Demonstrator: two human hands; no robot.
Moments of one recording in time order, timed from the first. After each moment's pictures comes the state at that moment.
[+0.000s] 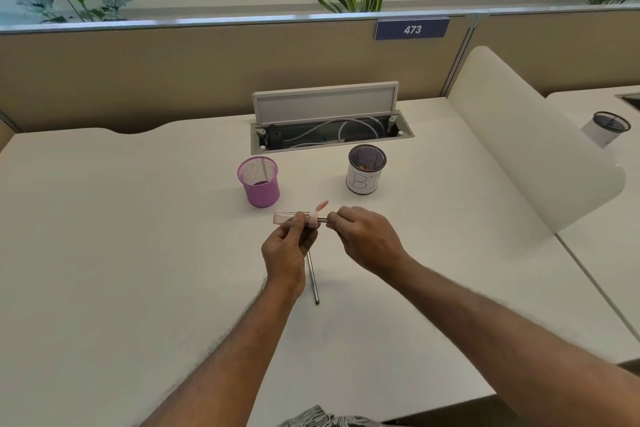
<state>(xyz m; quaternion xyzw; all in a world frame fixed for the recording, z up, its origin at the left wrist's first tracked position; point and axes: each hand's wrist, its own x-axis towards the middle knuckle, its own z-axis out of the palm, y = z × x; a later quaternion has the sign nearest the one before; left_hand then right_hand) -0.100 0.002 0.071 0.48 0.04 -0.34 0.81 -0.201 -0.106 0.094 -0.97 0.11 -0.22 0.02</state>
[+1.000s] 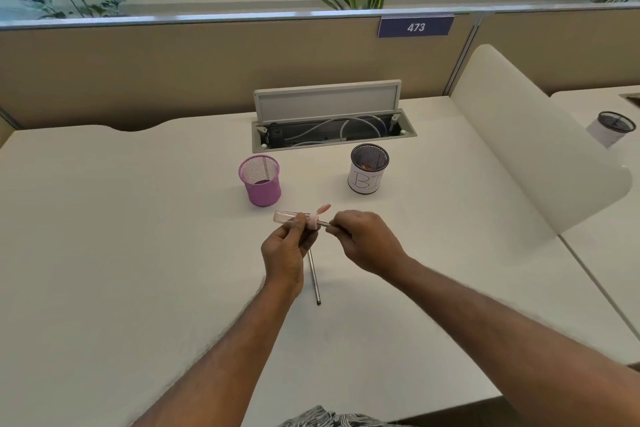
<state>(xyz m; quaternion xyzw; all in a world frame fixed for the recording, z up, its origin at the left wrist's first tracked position) -0.093 0.003 0.066 0.50 0.02 -0.34 0.80 -0.195 -0.107 0.091 -0.94 0.16 -0.21 0.23</state>
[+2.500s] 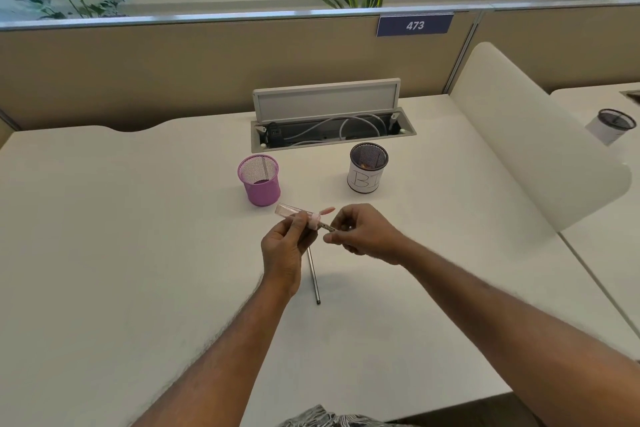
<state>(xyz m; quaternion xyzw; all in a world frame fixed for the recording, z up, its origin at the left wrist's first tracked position) -0.089 0.007 0.068 0.49 -0.04 -0.36 0.79 -0.190 -0.121 0.105 -0.77 0.28 -0.03 0.57</state>
